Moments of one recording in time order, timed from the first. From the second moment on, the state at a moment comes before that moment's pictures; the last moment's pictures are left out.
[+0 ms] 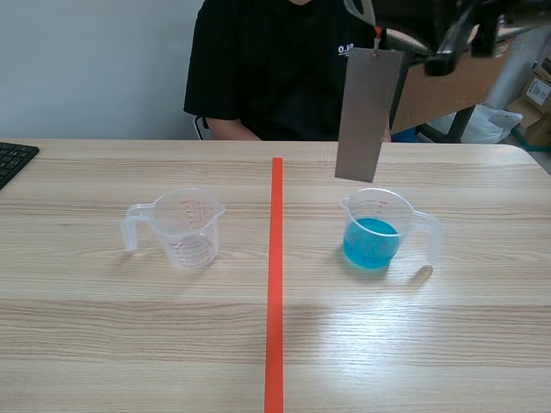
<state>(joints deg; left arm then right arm) 60.7 -18.9 -9.2 85.7 -16.4 -13.4 -11.2 15.1 39.7 -7.5 108.8 39.9 44.0 -23.9</state>
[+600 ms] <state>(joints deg) 60.7 -18.9 -9.2 85.7 -16.4 -13.5 -11.0 15.1 50.8 -6.5 98.8 43.0 45.4 -11.9</state>
